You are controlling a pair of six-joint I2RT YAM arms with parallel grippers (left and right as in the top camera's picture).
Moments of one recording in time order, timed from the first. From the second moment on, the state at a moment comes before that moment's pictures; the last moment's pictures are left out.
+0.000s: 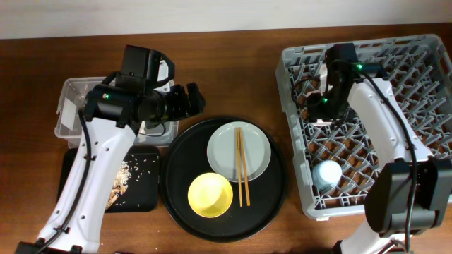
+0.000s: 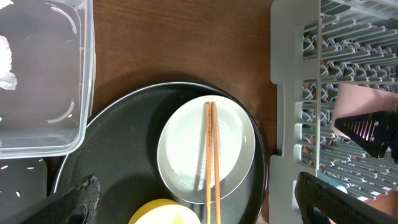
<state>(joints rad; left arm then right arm) -0.25 1.56 1.57 -1.06 0.27 -0.46 0.04 1.83 1.54 -1.13 -0.01 0.06</state>
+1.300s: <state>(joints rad) -0.25 1.56 1.57 -1.06 0.27 -0.46 -0.08 1.88 1.75 -1.69 -0.18 0.06</state>
